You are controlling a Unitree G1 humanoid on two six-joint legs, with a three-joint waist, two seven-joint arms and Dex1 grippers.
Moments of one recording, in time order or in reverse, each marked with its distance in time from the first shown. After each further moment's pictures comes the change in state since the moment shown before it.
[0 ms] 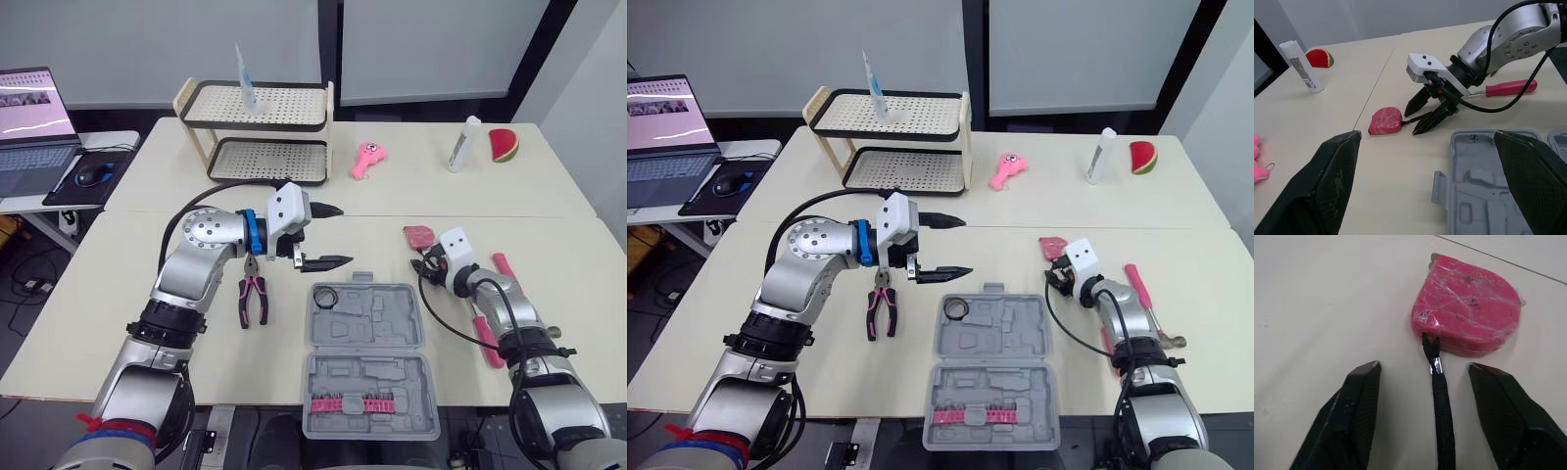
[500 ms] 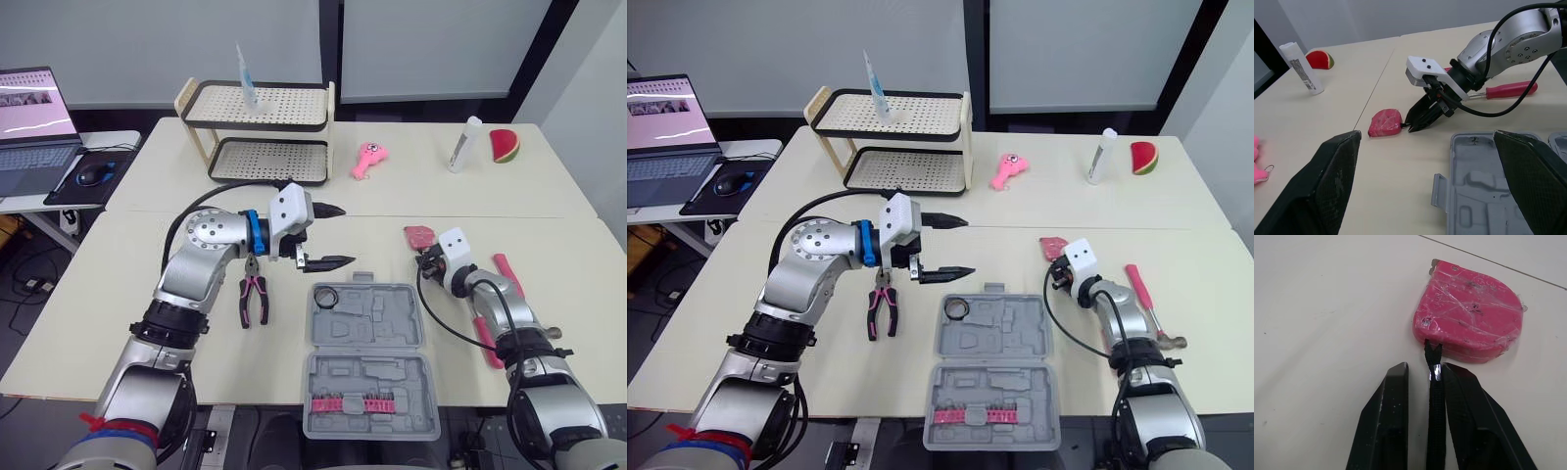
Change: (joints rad) left arm 0.002 -0.017 -0.010 -0.001 0.000 -0.003 0.007; right arm 0.002 0.007 -0.001 0.010 -0.001 -0.019 -0.027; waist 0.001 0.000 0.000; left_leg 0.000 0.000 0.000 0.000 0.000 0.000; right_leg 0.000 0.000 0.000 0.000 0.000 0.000
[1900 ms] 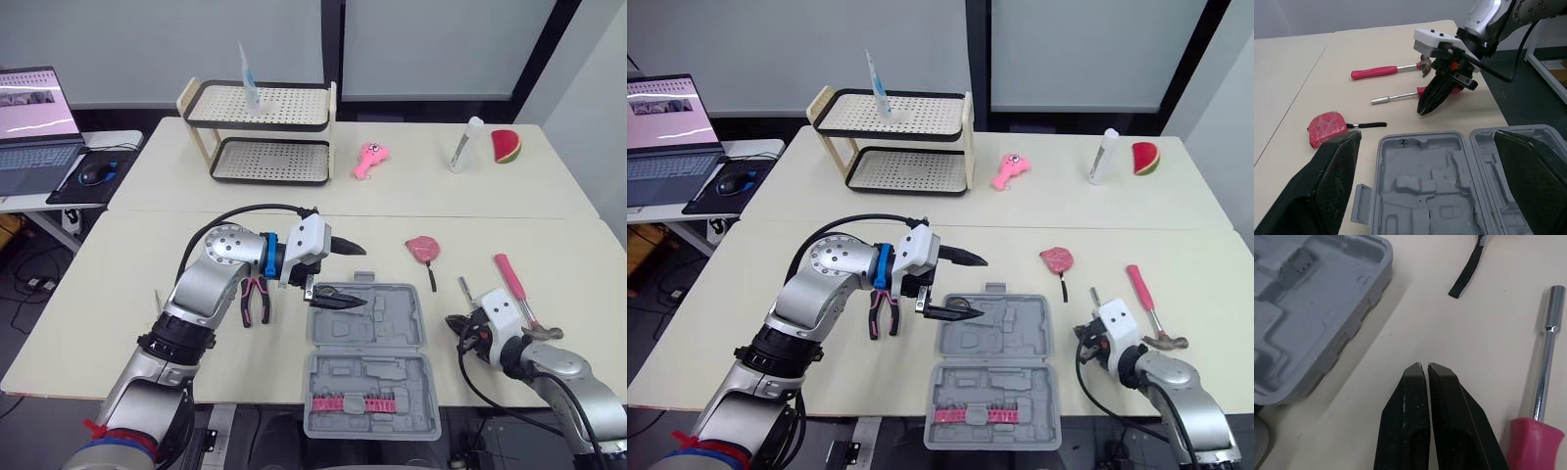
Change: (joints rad) left arm 0.054 -0.003 -0.078 -0.109 -0.037 0.105 -0.131; right arm 0.657 -0.139 -0.126 -0.962 0.208 0.459 0.058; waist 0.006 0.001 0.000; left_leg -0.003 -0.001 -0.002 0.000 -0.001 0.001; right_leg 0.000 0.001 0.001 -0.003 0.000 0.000
